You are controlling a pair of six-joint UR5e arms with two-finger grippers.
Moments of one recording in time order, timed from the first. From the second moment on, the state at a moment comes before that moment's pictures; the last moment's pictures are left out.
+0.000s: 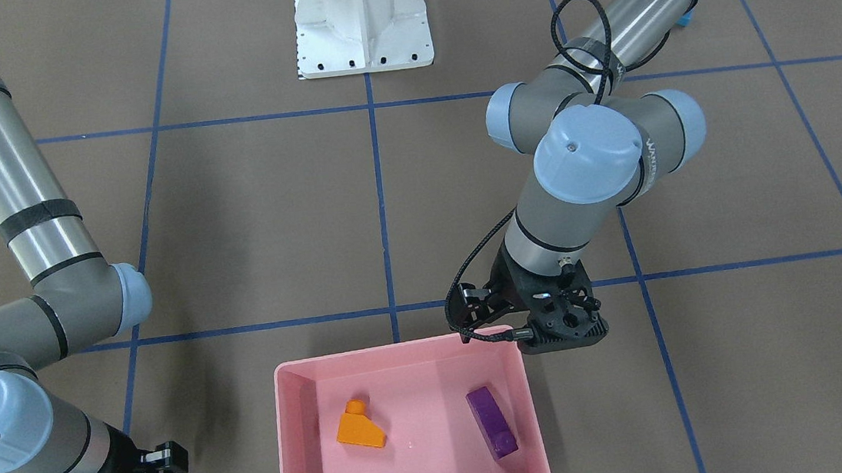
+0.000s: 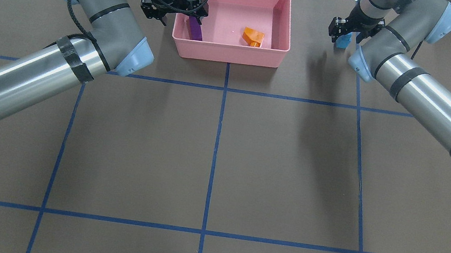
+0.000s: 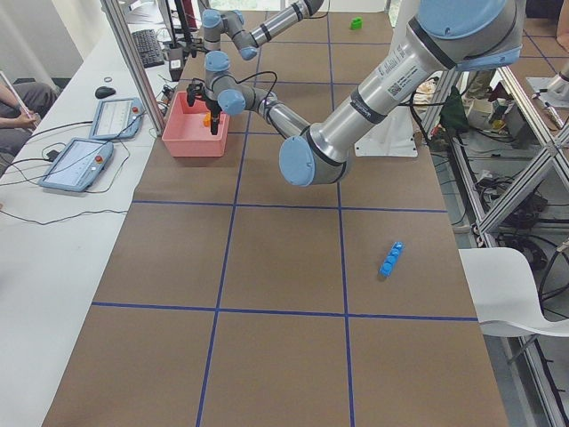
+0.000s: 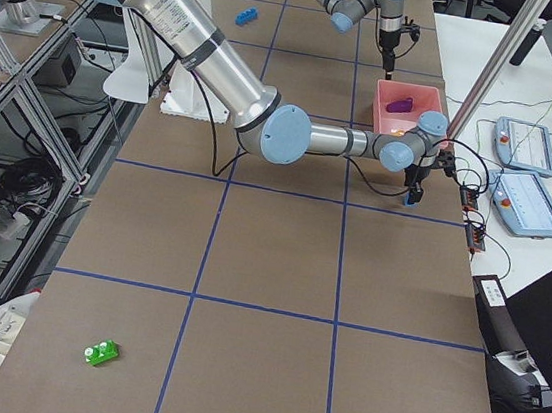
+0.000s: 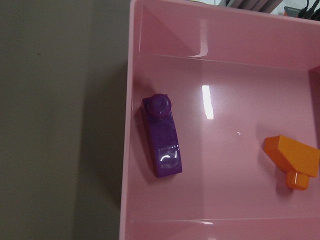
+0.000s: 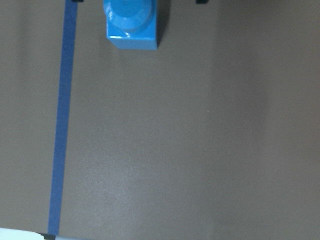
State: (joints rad) left arm -0.86 -2.48 -1.20 -1.95 -2.04 -1.12; right arm 1.01 -0.64 0.66 -0.98 2.08 0.68
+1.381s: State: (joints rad) left arm -0.91 -2.13 -1.52 -1.95 -2.17 -0.91; right arm 1.07 -0.43 0.67 -1.05 2.09 0.98
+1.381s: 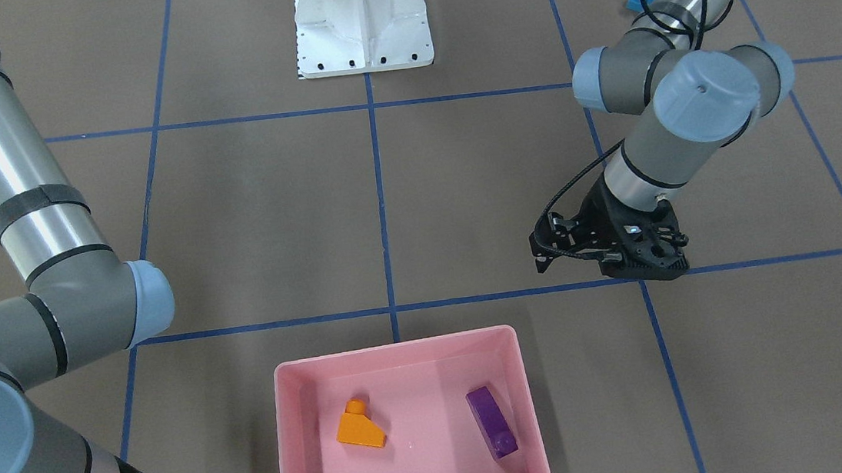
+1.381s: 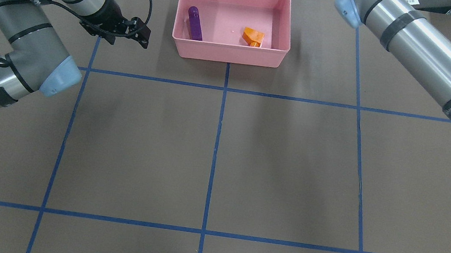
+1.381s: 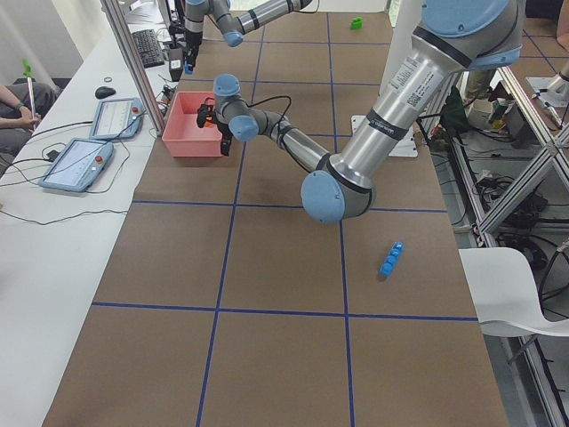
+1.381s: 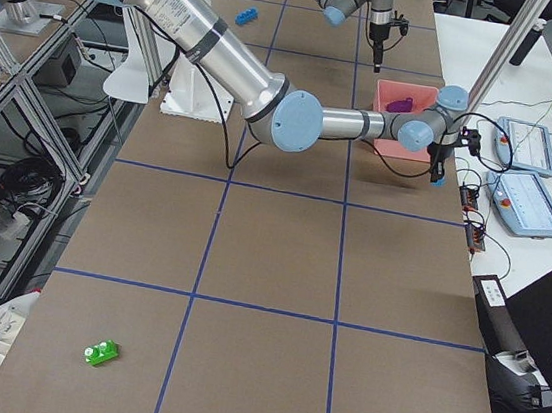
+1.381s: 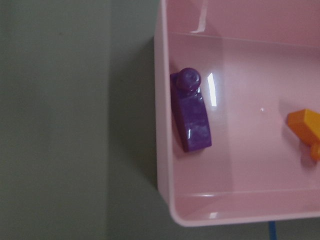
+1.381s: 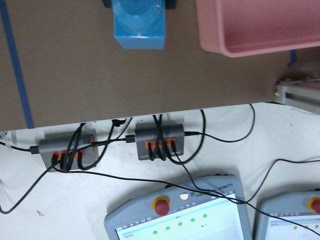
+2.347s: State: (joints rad) left arm -0.91 -2.07 -1.57 -1.95 -2.18 -0.89; right arm 0.93 -0.34 0.73 -1.22 2.00 1.07
